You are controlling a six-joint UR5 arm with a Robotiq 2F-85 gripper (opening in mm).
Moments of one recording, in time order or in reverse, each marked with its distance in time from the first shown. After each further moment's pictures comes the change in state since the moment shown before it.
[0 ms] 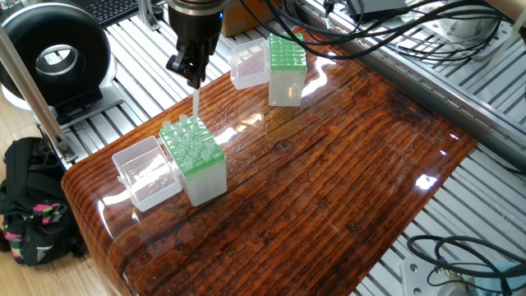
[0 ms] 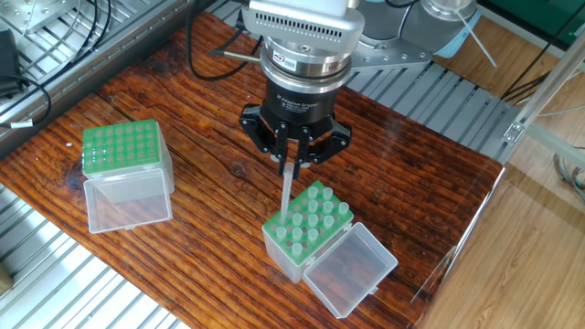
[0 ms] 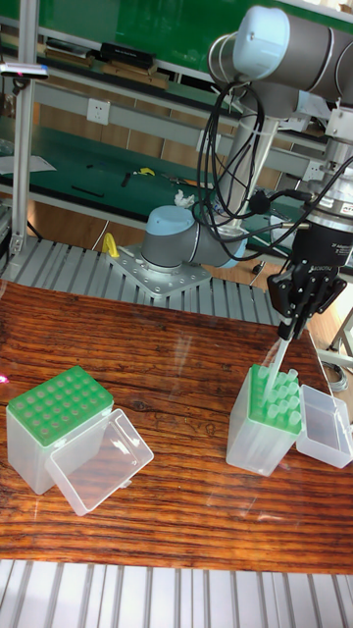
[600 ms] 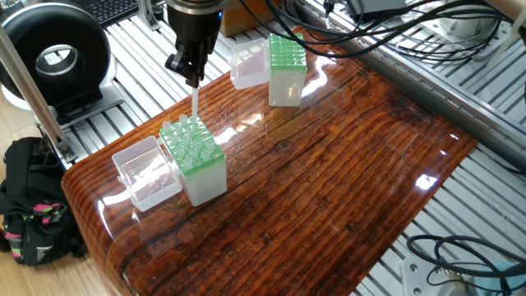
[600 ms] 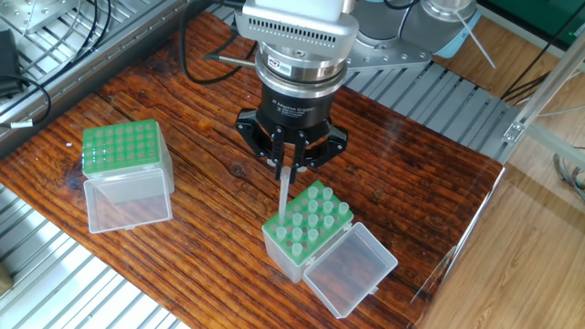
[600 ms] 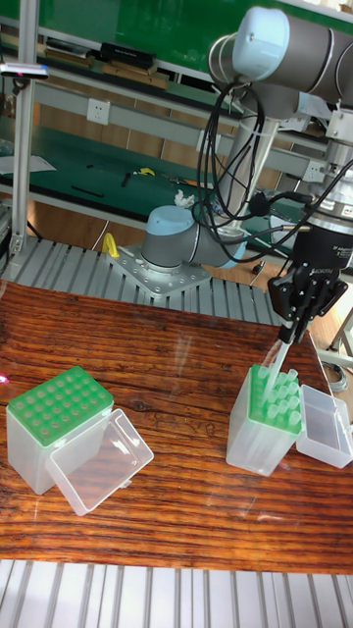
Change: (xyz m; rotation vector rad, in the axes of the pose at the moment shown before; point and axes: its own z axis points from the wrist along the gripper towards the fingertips) arm -0.006 -0.003 0.002 -0.001 -0.002 -0.003
